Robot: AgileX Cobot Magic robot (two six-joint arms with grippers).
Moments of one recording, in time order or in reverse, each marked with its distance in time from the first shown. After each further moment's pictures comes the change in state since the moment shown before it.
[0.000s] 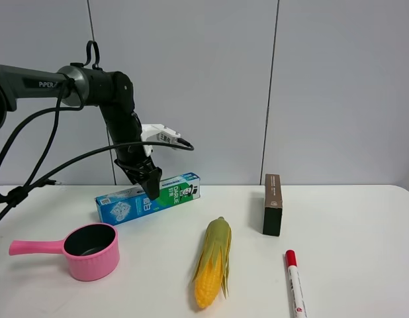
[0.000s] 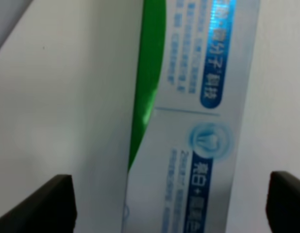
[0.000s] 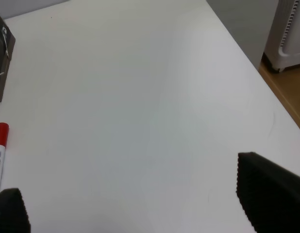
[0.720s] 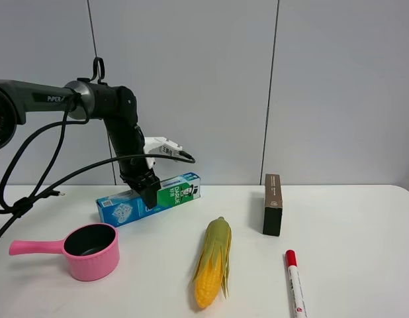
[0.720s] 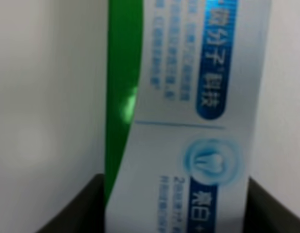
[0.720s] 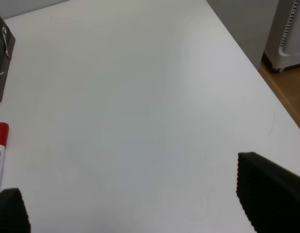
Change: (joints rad) left arm -0.004 0.042 0.000 -0.012 -0.004 0.017; right arm 0.000 0.000 0.000 0.000 0.000 0.000
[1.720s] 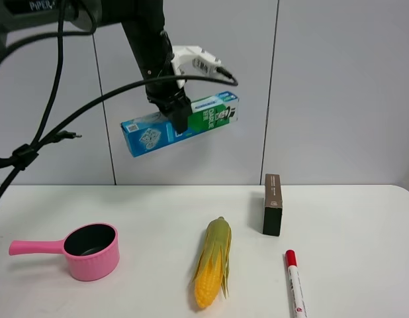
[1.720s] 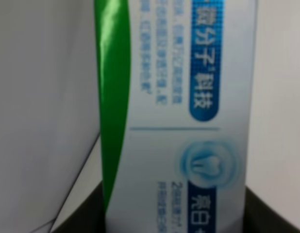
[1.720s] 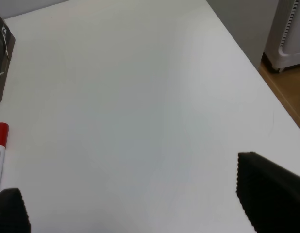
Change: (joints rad) left arm -0.199 -0.222 -0.219 0.148 0.120 -0.065; right arm 0.000 0.000 0.000 0.000 0.000 0.000
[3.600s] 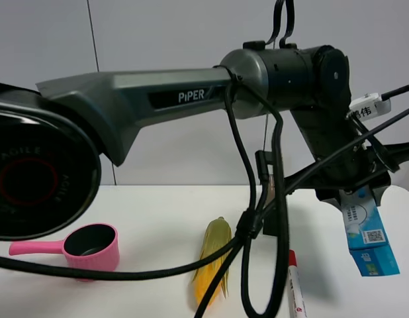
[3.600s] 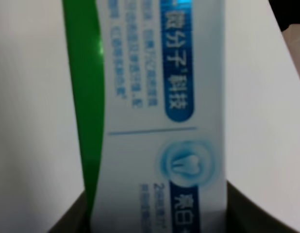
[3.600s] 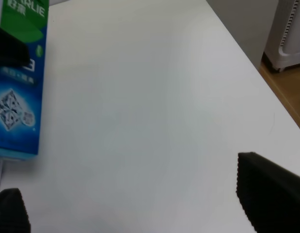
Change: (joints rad) left arm -0.469 0.234 -0.002 -0.185 -0.357 -1.223; right arm 0.000 0.000 0.000 0.000 0.000 0.000
